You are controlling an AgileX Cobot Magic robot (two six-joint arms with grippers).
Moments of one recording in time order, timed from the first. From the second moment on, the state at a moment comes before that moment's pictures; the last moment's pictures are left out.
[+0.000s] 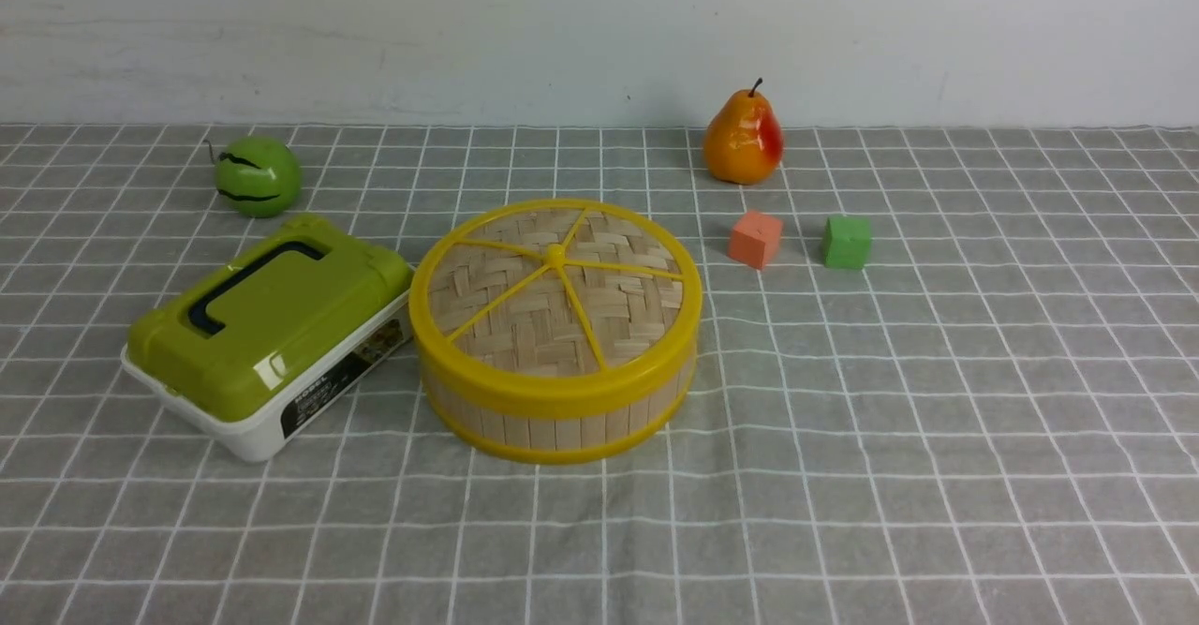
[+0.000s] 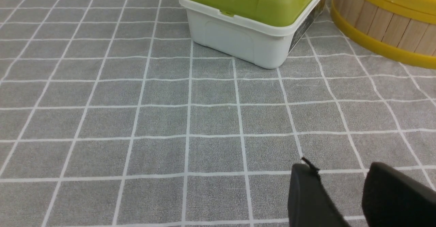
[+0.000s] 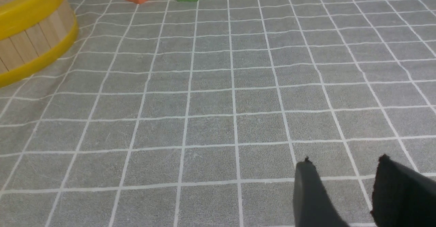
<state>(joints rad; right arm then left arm) 0.00 -0.01 0.02 0.03 0.39 0.10 -0.05 -0.01 0.03 0.02 0.38 -0.08</state>
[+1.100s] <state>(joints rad) 0.00 -0.01 0.01 0.84 0.28 0.17 -0.05 -0.01 0.03 0.02 0.38 -0.08</state>
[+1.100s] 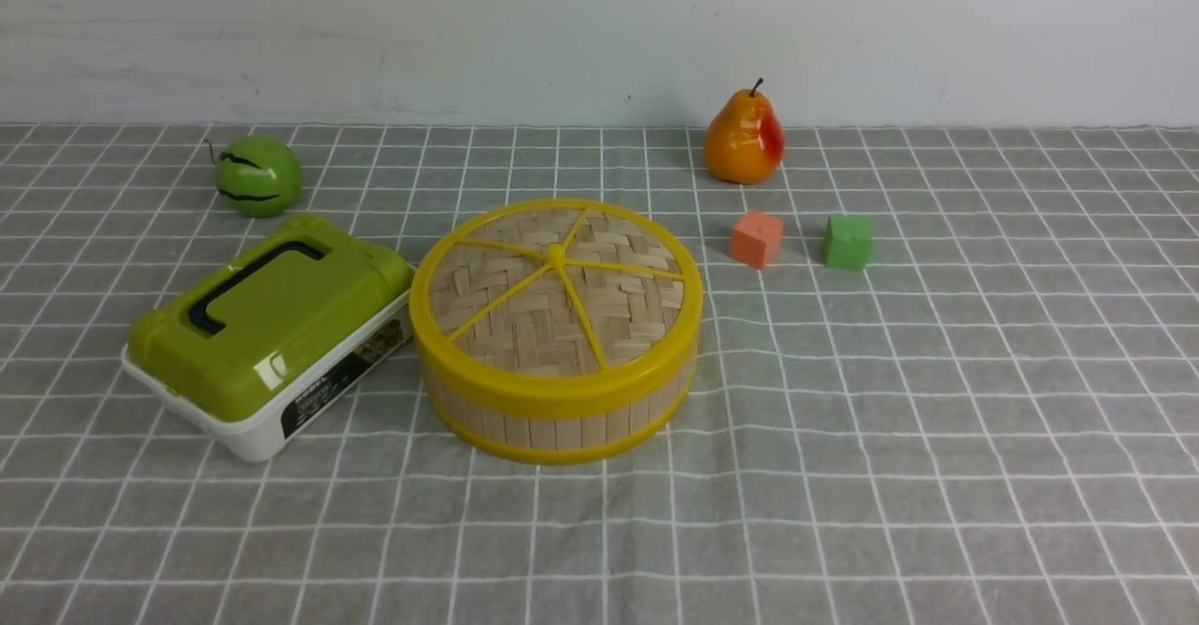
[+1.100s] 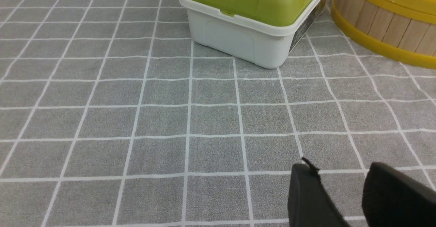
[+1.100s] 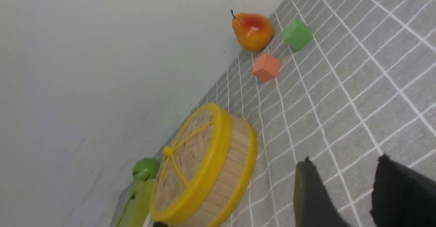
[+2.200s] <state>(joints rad) 0.39 1.66 -1.87 0.15 1.25 -0.19 -0.05 -0.01 0.03 0.02 0.38 -0.08</state>
